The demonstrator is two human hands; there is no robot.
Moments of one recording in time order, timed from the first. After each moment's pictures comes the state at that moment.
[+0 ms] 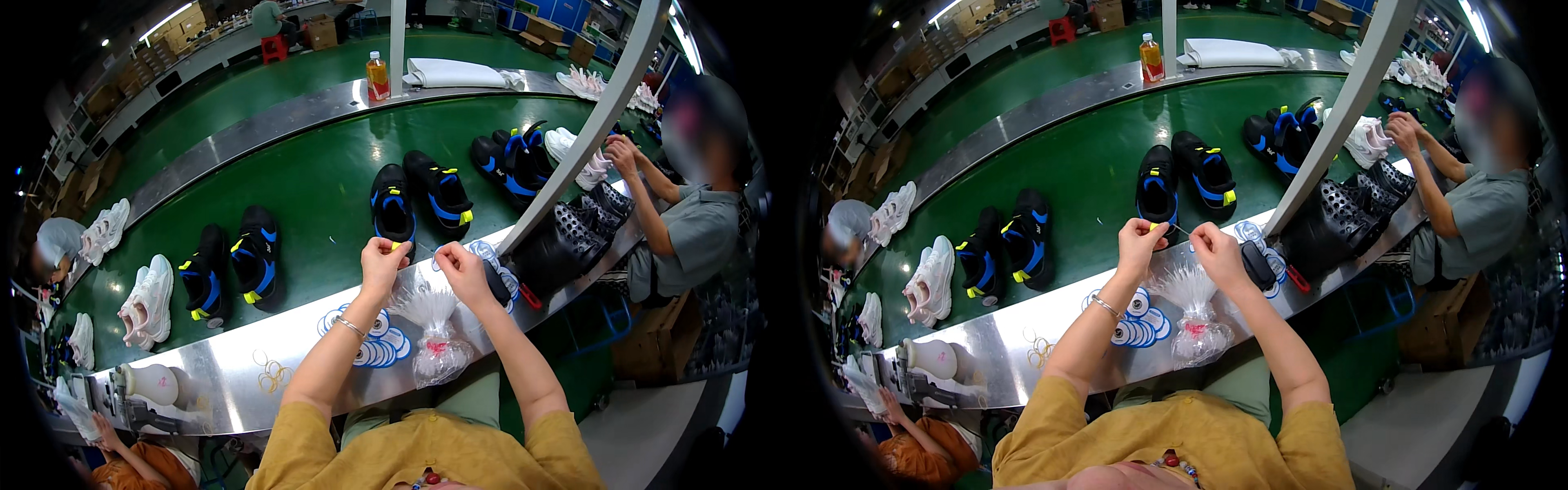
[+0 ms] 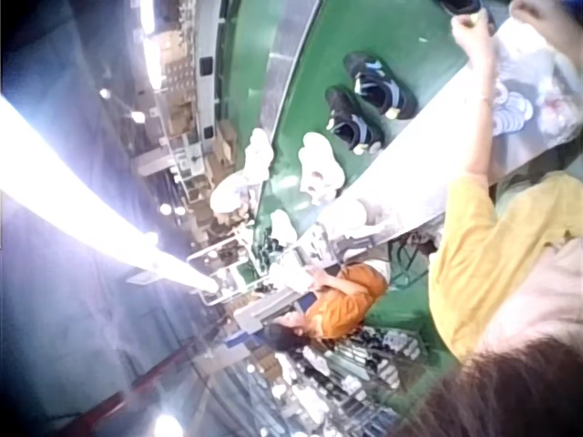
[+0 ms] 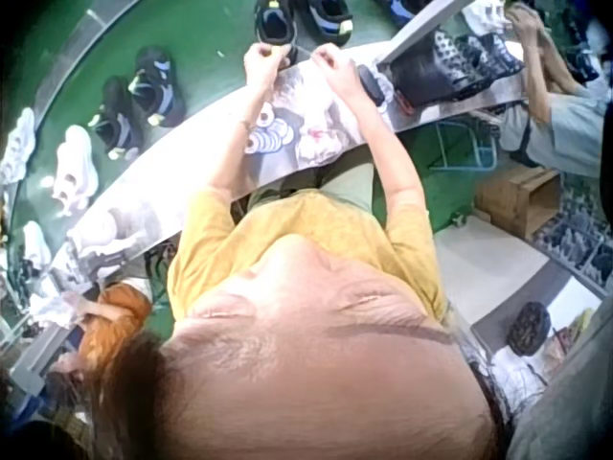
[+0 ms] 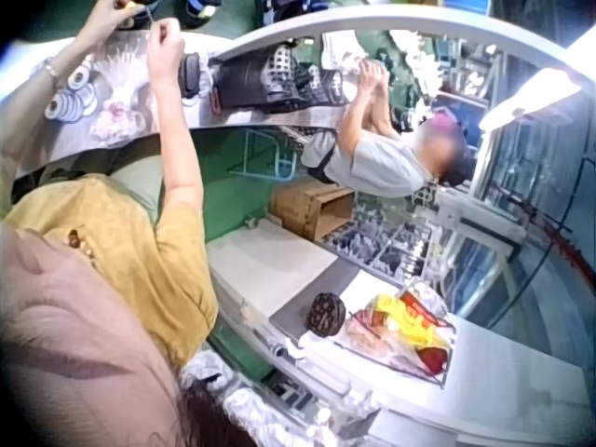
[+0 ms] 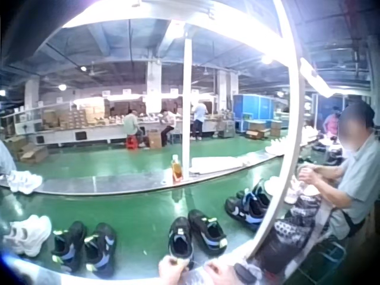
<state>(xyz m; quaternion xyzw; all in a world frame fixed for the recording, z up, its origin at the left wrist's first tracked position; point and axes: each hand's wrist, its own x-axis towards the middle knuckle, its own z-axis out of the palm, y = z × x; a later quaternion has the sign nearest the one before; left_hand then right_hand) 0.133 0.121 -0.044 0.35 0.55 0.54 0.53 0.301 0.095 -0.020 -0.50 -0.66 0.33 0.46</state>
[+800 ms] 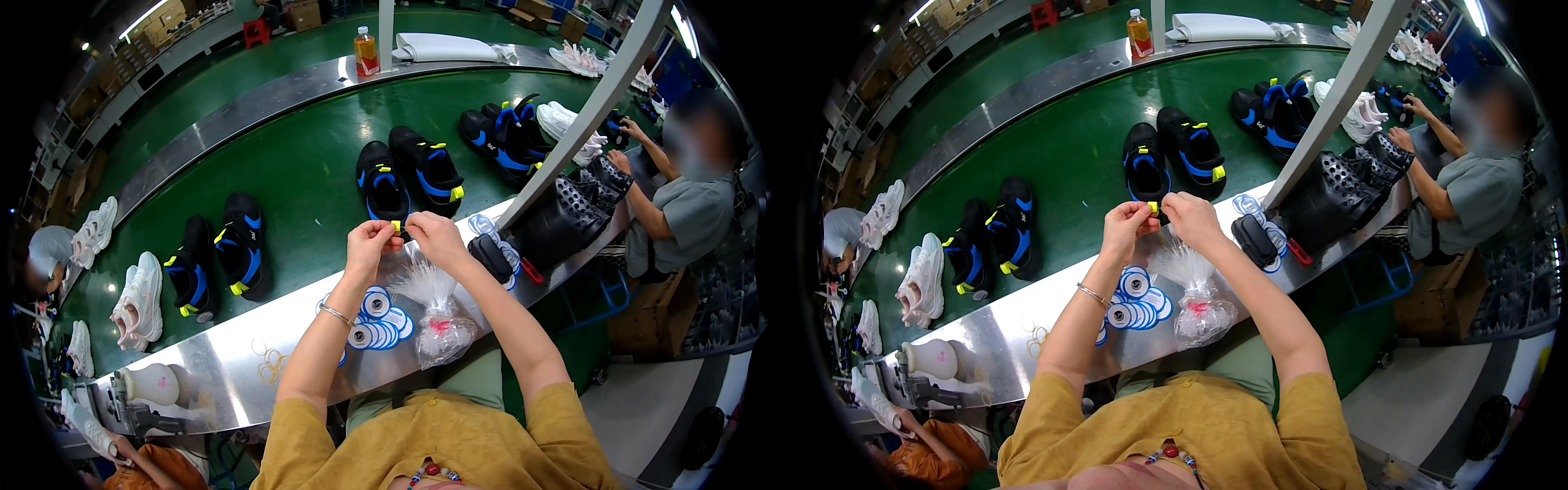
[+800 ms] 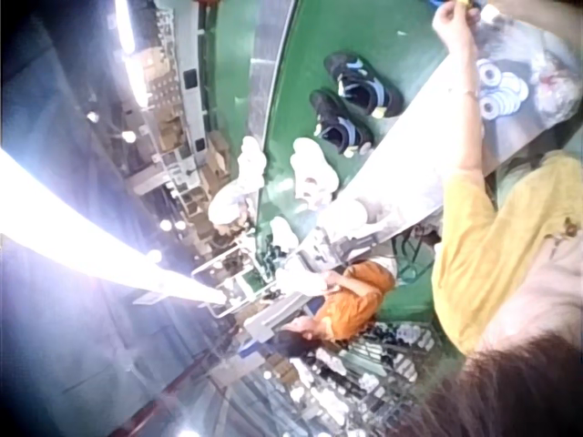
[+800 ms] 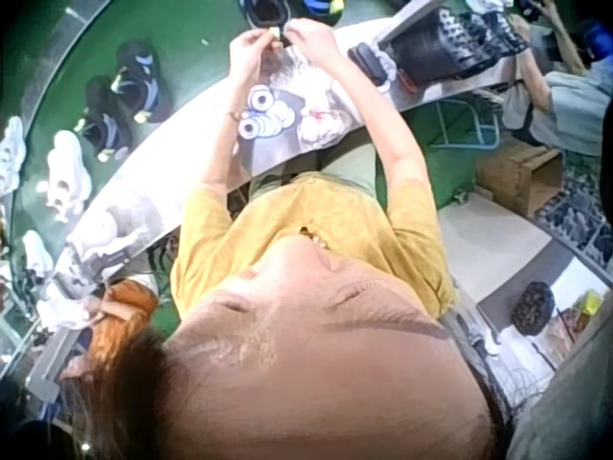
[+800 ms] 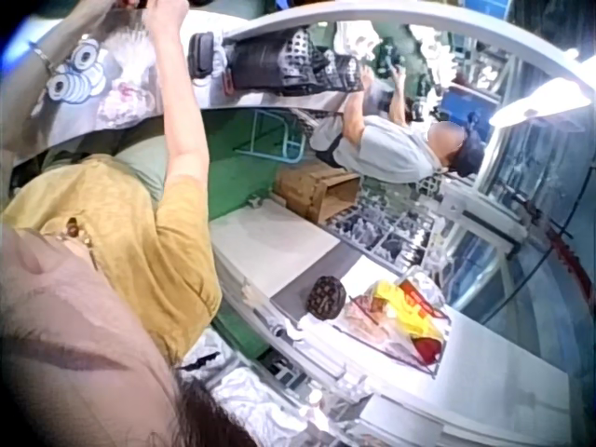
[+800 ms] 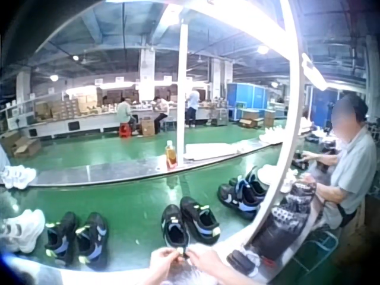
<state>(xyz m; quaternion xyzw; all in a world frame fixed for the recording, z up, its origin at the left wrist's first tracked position) 0.089 0.127 -0.076 0.33 0.45 0.53 0.64 0.254 0.136 -0.050 -0.46 -0.80 0.17 0.35</state>
